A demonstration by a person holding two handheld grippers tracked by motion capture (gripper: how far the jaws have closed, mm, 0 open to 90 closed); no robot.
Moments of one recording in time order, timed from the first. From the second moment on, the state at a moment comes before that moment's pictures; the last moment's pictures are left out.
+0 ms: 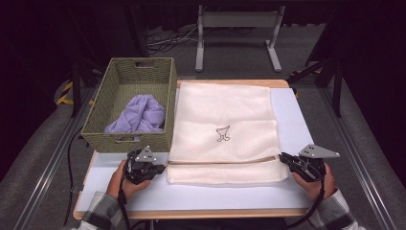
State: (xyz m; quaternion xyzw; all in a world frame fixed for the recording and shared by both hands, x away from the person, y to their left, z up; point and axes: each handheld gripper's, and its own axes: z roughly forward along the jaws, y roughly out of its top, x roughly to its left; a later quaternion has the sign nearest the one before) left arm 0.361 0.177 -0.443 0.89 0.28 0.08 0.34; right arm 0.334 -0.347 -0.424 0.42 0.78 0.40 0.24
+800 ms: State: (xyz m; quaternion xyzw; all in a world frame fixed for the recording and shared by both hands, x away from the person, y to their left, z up) left arm 0.346 0.192 -0.443 0.87 0.29 0.12 0.37; right arm 0.341 -0.349 -0.430 0.43 0.79 0.36 0.24
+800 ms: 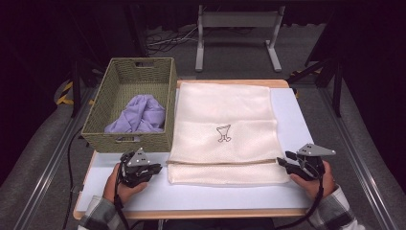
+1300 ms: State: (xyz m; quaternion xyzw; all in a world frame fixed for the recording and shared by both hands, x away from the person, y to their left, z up) left arm 0.324 0.223 -0.446 0.82 0.35 0.20 0.40; right arm 0.343 -0.343 -0.412 0.39 0.77 0.43 0.25
